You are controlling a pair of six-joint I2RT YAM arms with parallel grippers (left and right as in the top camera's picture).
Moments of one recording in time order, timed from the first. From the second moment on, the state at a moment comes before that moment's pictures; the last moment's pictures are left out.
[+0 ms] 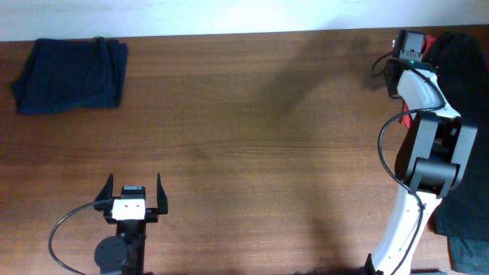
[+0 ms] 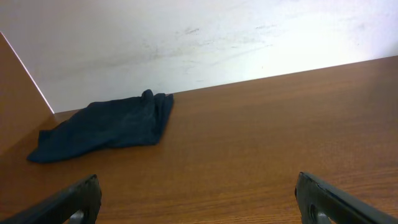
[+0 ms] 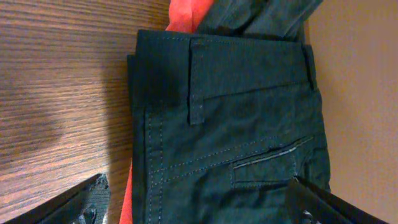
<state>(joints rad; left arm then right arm) 0.12 0.01 0.01 -0.07 0.07 0.18 -0.24 2.33 1.83 -0.43 0.59 -0.42</state>
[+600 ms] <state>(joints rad) 0.12 0.01 0.01 -0.07 0.07 0.18 -0.29 2.36 1.83 -0.51 0.46 -0.42</state>
